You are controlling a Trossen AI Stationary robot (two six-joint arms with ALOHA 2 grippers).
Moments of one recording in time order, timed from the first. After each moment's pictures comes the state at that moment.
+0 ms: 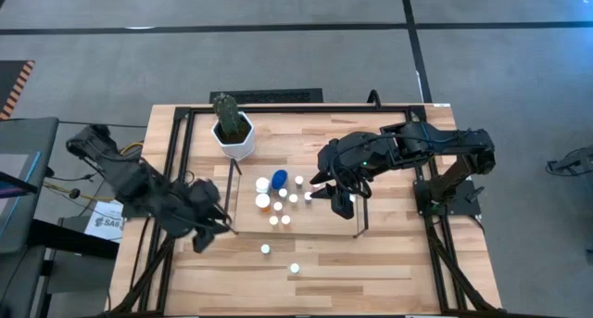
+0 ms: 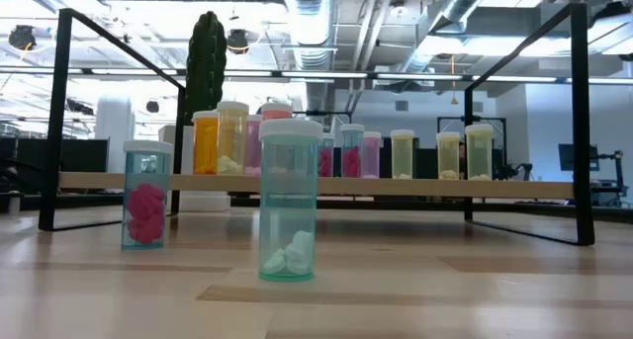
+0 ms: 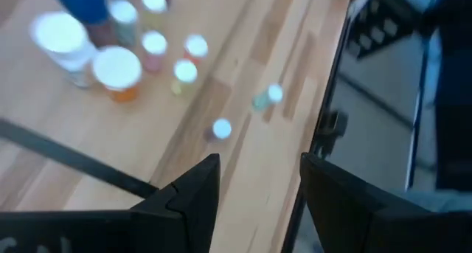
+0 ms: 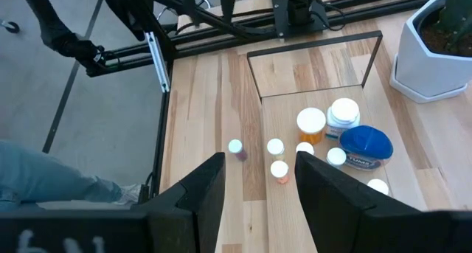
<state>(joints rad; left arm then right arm) -0.63 1.19 1.37 -1.09 -0.28 -1.06 0.20 1.66 2.06 -1.05 0.00 0.34</state>
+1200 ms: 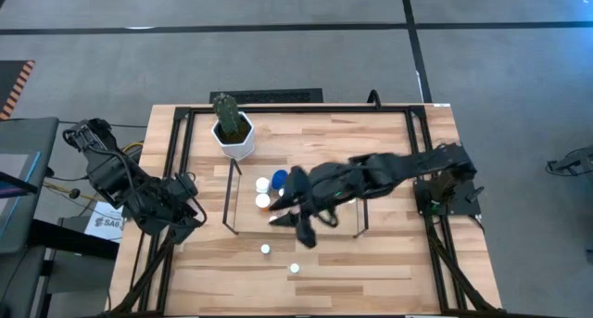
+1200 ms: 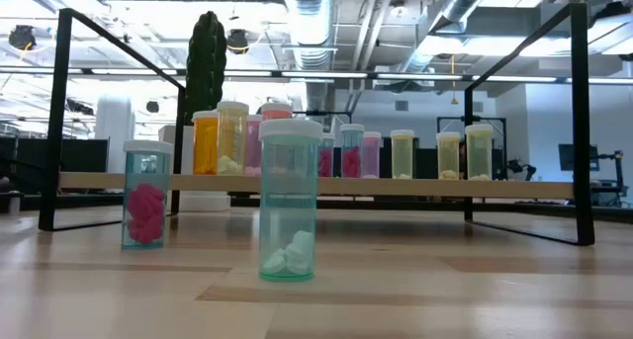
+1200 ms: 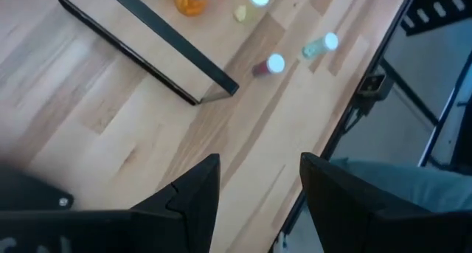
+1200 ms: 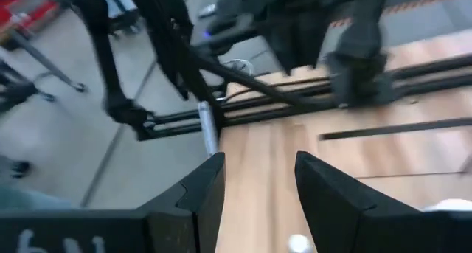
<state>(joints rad) -0.75 1.08 1.37 -1.39 -0.25 -1.38 0.28 1.82 2.06 -0.62 0.02 0.39</state>
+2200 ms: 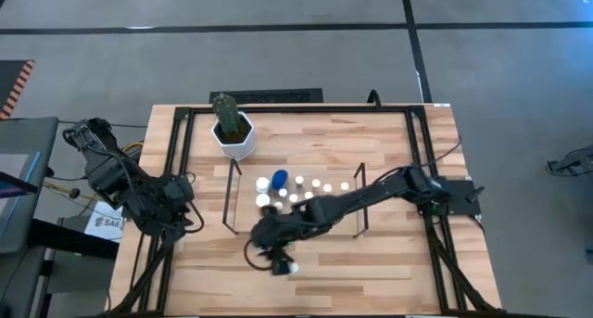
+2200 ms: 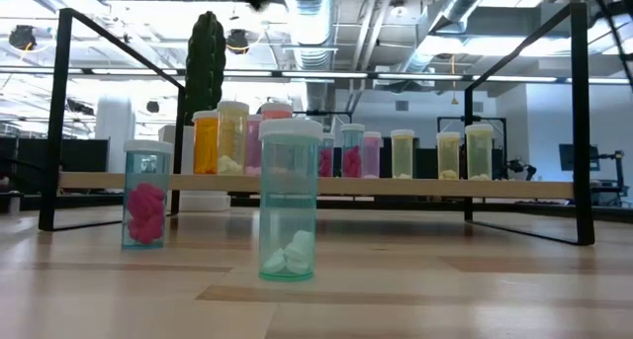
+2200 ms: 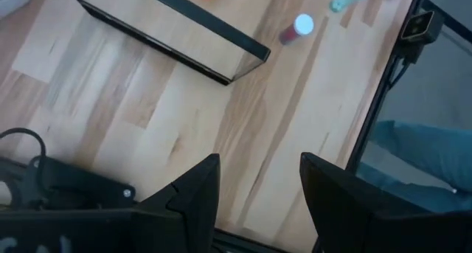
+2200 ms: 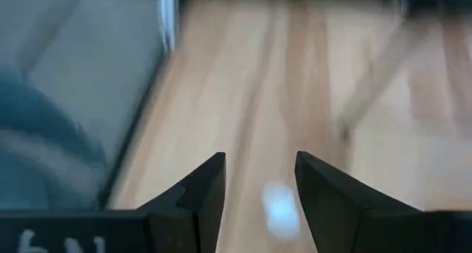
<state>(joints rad) -0.76 1.08 1.37 -1.50 -0.20 -1.21 0.32 2.21 2.07 -0.64 -0.02 0.15</state>
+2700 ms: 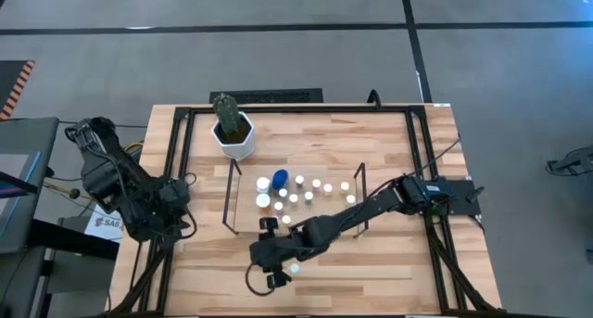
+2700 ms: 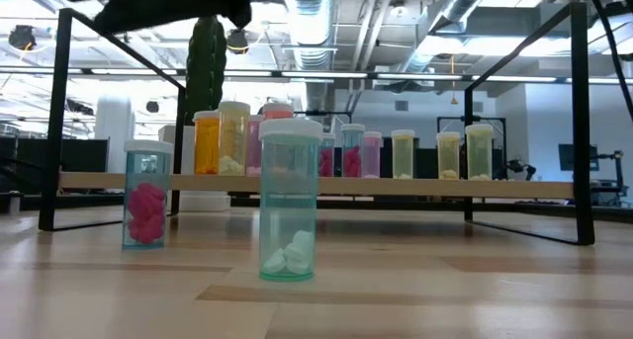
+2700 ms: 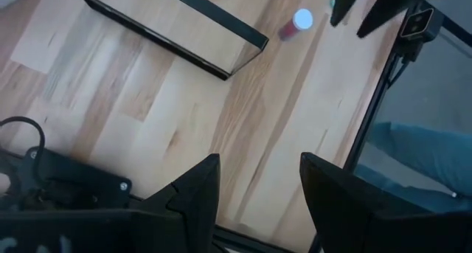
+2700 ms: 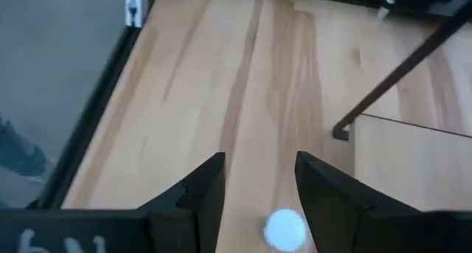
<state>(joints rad) -0.85 1.08 1.37 -1.51 -0.24 -1.30 0.38 2.31 2.07 -0.49 0.17 0.13</state>
